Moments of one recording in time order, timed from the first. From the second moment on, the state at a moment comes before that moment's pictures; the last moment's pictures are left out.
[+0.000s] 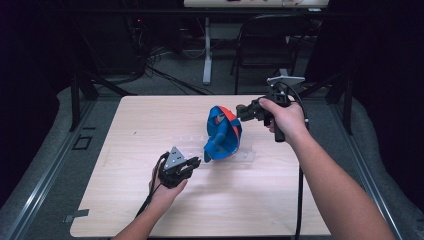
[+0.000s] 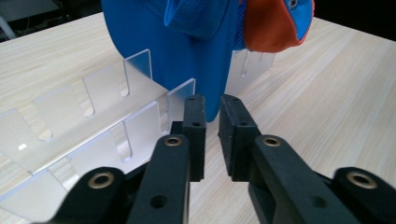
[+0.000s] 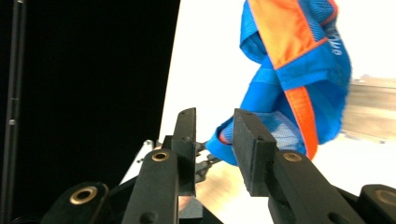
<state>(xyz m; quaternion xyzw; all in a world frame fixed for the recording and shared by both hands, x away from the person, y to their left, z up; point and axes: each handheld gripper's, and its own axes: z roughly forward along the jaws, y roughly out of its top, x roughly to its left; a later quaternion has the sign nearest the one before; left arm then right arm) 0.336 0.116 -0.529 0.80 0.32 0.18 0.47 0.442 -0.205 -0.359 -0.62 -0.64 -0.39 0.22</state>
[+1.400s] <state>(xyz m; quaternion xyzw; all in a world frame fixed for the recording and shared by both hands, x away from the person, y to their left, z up) 0.323 0.213 -0.551 0.81 0.39 0.14 0.41 0.356 -0.249 -0.437 -0.62 -0.70 -0.34 0.10</state>
